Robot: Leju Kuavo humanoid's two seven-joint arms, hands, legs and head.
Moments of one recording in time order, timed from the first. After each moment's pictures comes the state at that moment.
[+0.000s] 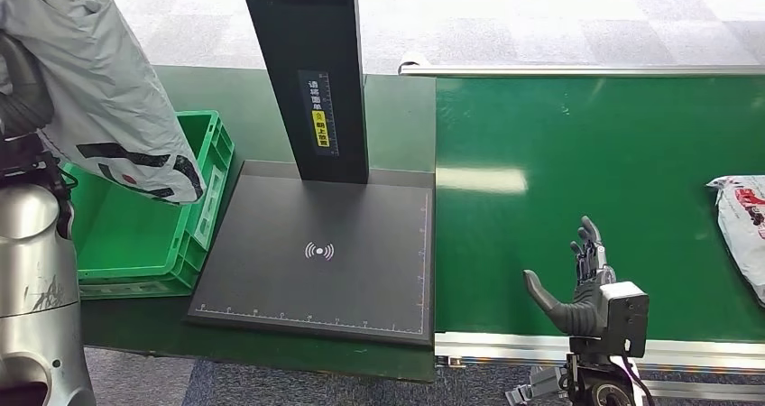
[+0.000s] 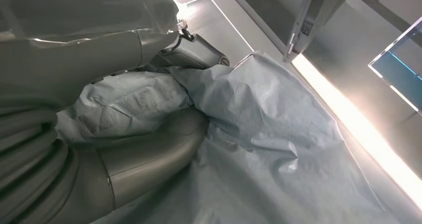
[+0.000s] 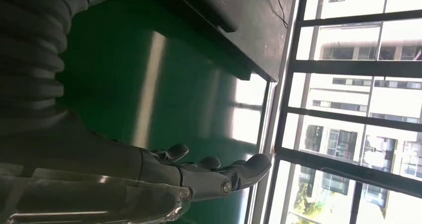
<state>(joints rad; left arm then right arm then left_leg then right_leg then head) -0.66 0.23 0.14 -1.47 -0.34 0.35 -0.40 0.00 0.11 -0.18 -1.41 0.23 0.14 -0.39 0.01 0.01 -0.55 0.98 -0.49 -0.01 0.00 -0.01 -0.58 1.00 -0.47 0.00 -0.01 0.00</state>
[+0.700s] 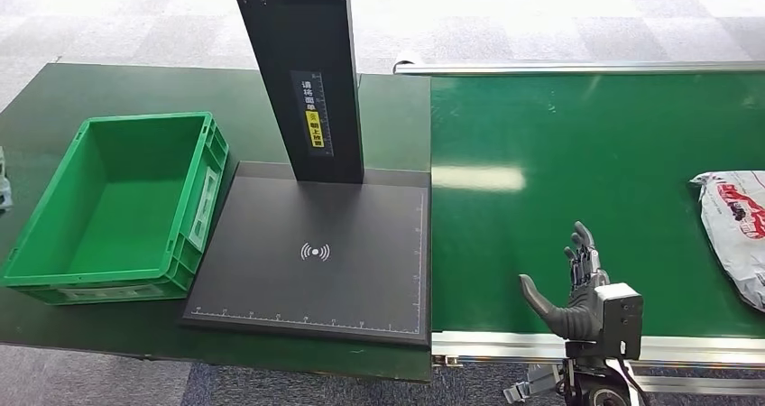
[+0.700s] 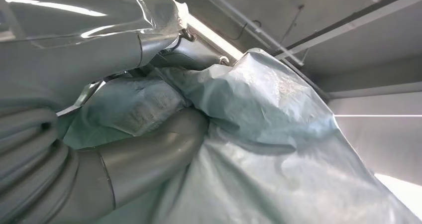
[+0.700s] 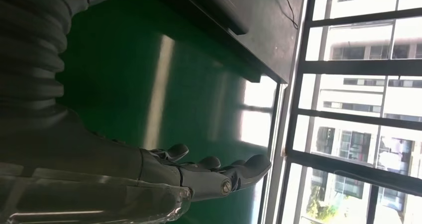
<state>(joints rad) -0.67 0.53 0.45 -0.94 -1.04 0.66 -0.19 0.03 0.11 -0.15 -1.42 0.21 0.13 -0.35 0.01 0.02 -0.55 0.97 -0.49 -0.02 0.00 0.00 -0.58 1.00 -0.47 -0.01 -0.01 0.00</state>
